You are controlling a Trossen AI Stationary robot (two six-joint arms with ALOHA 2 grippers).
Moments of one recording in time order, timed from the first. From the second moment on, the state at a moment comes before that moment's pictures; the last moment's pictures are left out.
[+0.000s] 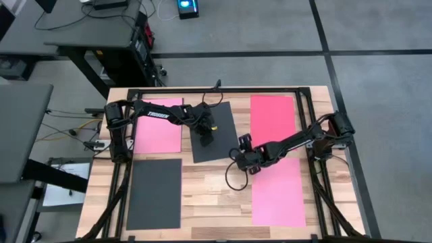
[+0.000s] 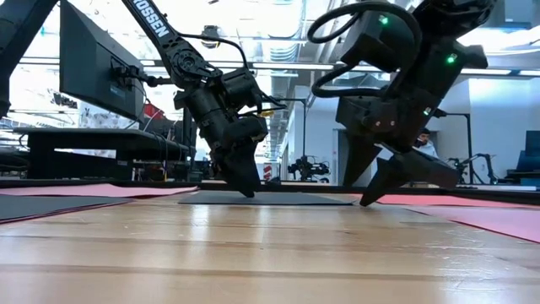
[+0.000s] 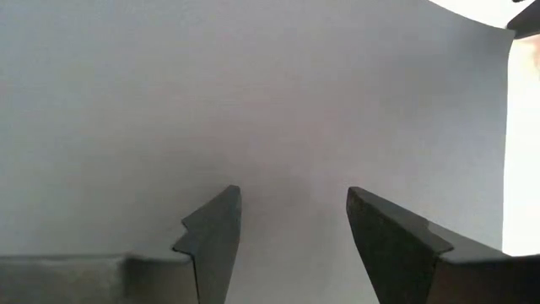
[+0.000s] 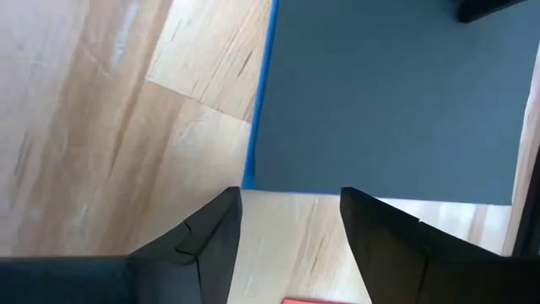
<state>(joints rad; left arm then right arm) 0.36 1.91 1.02 -0.19 0.24 -0.12 0.20 1.74 0.87 -0.30 0.50 -0.34</state>
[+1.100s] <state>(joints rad) 0.36 1.91 1.02 -0.19 0.24 -0.12 0.16 1.76 0.86 -0.24 0.44 -0.36</state>
